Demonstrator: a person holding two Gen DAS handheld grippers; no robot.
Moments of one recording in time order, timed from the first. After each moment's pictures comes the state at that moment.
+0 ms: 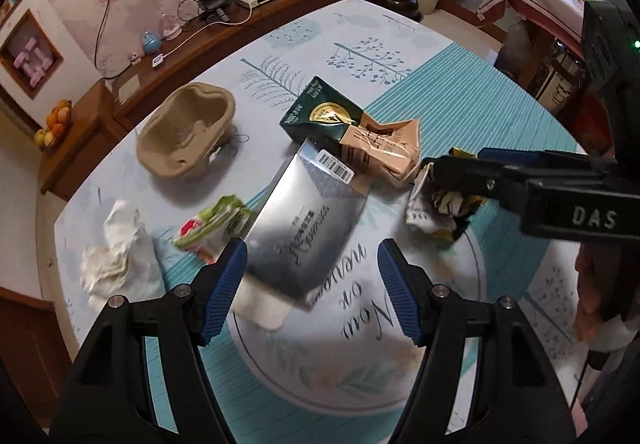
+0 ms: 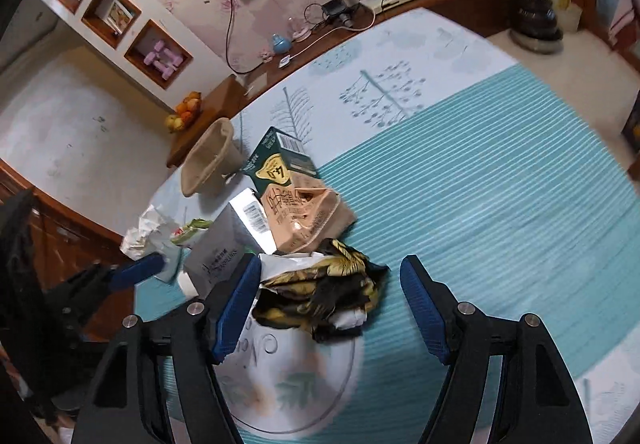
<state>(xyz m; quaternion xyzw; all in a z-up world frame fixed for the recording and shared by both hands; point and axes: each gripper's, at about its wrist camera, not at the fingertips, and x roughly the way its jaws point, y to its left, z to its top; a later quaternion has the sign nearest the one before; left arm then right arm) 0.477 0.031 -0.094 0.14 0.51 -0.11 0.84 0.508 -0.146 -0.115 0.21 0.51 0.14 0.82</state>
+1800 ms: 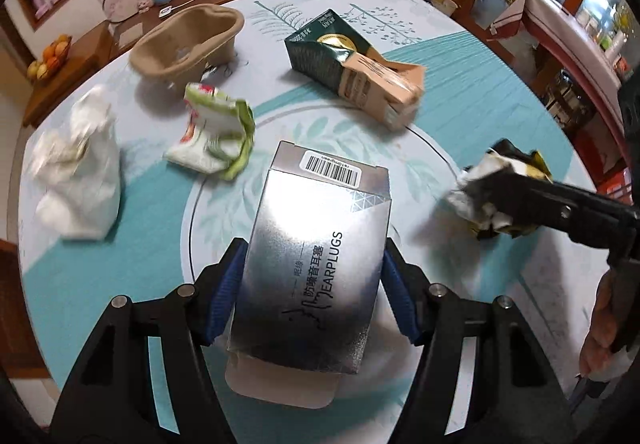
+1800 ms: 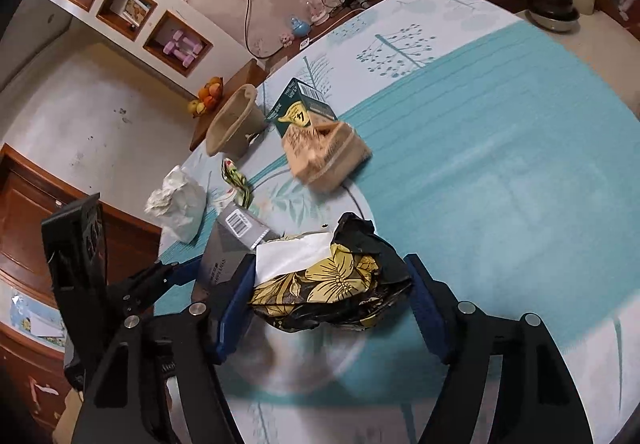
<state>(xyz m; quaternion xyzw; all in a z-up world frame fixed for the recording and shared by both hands) 0.431 0.052 -0.133 0.03 0.54 -0.09 0.83 0.443 -0.151 -0.117 0.23 0.52 0.19 0.80</state>
